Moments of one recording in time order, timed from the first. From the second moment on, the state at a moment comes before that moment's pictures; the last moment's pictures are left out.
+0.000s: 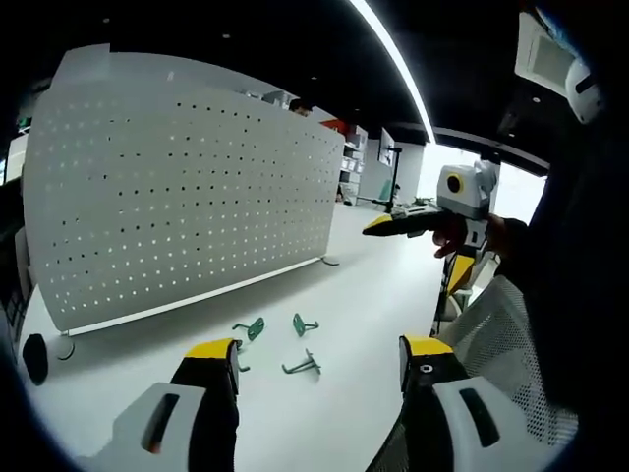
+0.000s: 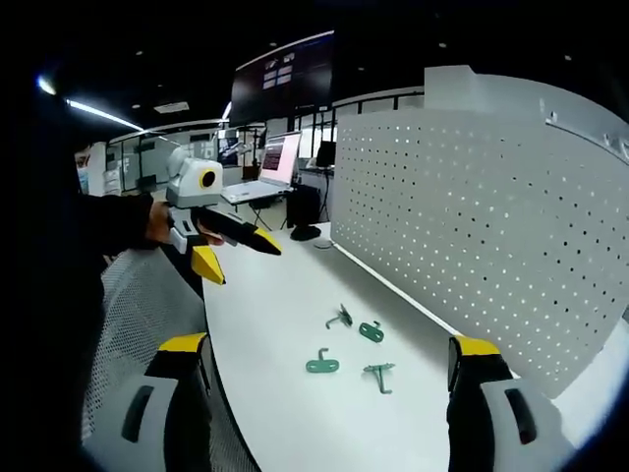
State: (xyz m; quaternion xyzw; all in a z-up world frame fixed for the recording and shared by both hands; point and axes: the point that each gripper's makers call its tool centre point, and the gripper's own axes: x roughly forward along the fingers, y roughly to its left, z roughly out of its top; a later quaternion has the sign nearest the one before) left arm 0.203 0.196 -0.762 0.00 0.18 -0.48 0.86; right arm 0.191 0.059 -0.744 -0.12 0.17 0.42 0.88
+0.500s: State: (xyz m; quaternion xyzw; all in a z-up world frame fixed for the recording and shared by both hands) left arm 0.202 0.193 -0.764 0.00 0.18 -0.49 0.85; right arm 0.191 0.056 -0.743 -0.12 0.17 0.42 0.88
